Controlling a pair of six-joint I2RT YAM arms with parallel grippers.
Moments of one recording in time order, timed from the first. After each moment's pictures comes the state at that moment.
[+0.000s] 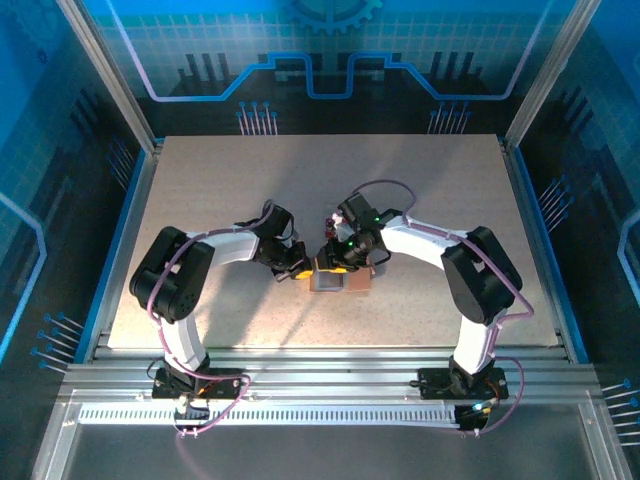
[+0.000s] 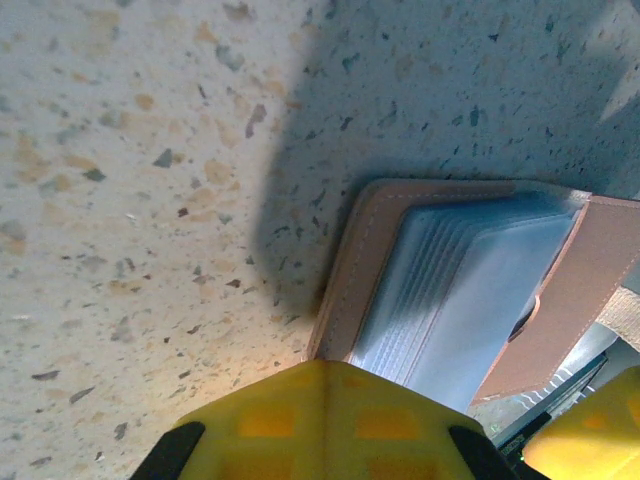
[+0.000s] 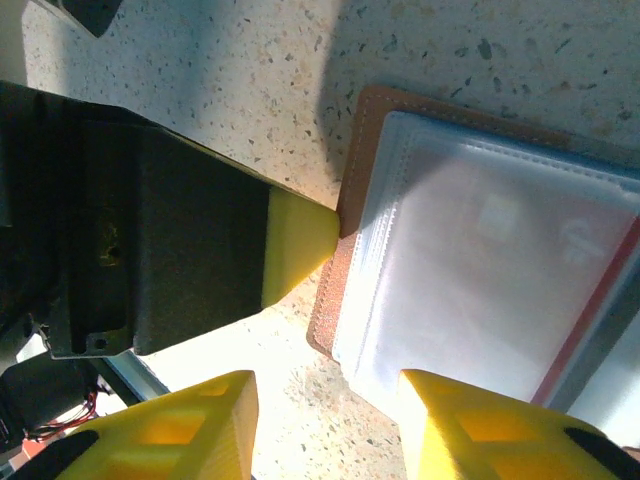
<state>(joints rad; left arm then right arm) -0.42 1.82 0.97 -0.34 0.56 -0.87 0.61 1.84 1.20 -0.53 -0.54 0.55</state>
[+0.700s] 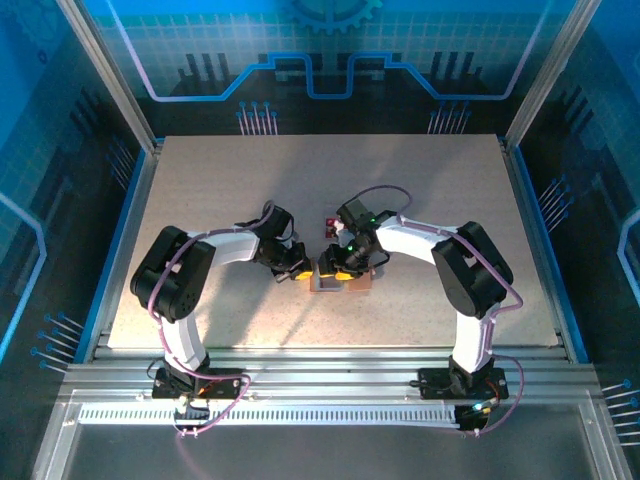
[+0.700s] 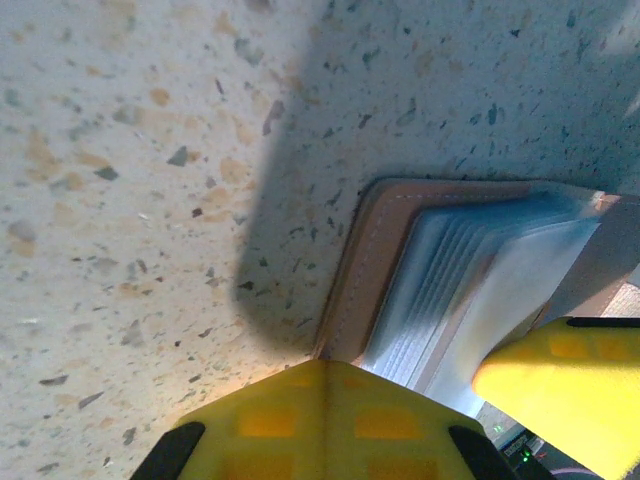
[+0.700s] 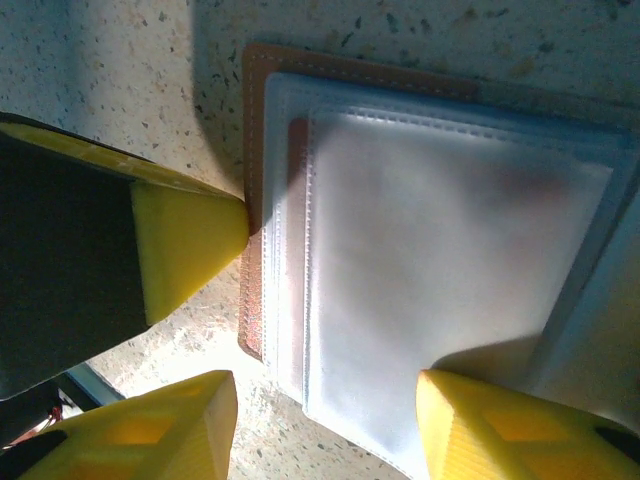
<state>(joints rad) -0.42 1.83 0.96 -0.34 0.56 -0.86 0.61 1.90 1.21 -0.58 -0.51 0.56</state>
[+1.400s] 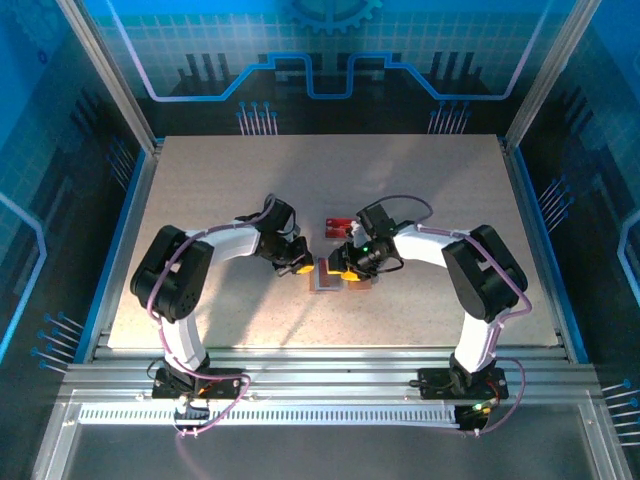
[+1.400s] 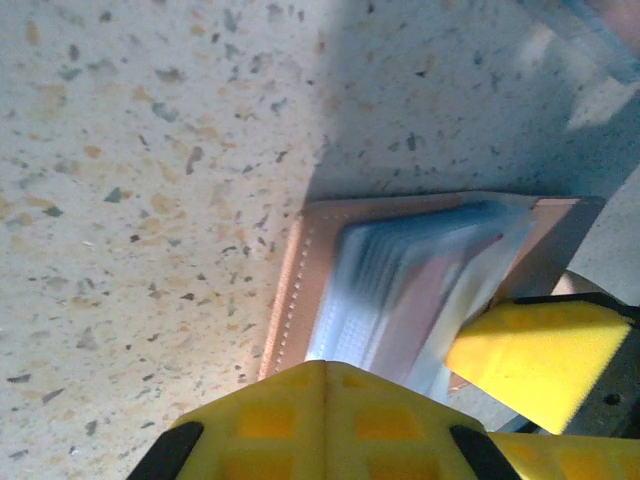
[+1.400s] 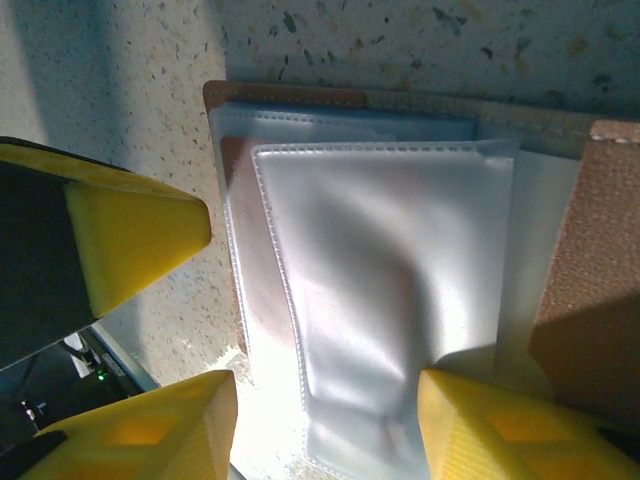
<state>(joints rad) -0.42 1.82 1.03 -0.39 0.55 -0.85 0.52 1.83 1.01 -0.33 -0.65 0.67</state>
